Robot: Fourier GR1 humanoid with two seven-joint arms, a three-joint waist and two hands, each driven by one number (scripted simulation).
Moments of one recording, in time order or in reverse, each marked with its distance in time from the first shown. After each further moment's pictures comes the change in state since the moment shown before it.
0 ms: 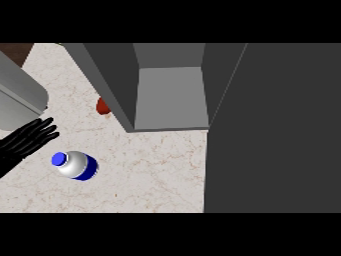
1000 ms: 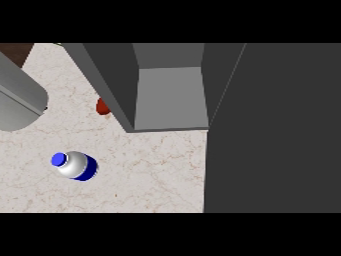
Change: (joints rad) left arm 0.446 0.375 0.048 -0.395 0.707 0.049 0.128; right arm -0.068 0.042 0.079 -0.017 0.067 -0.072 0.072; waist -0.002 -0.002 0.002
